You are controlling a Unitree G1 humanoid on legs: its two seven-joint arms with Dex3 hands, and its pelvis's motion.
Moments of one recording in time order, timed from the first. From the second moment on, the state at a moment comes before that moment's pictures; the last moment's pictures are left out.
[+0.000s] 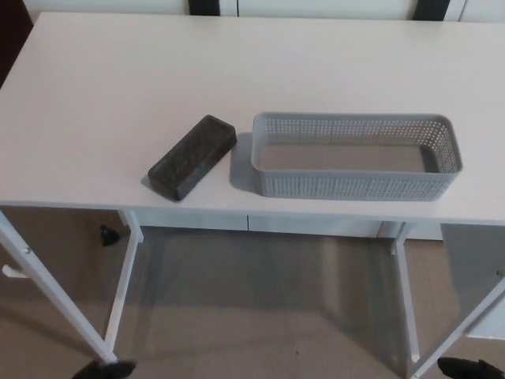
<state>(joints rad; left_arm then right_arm) 0.31 0.38 -0.11 0.57 0.21 -0.55 0.07 0.31 -0.32 -0.01 0.32 0.03 0.08 0.23</state>
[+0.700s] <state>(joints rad) 0.14 0.50 -0.13 -0.13 0.11 -0.50 -0.01 0.31 -0.32 -0.01 0.32 0.03 0.08 0.23</state>
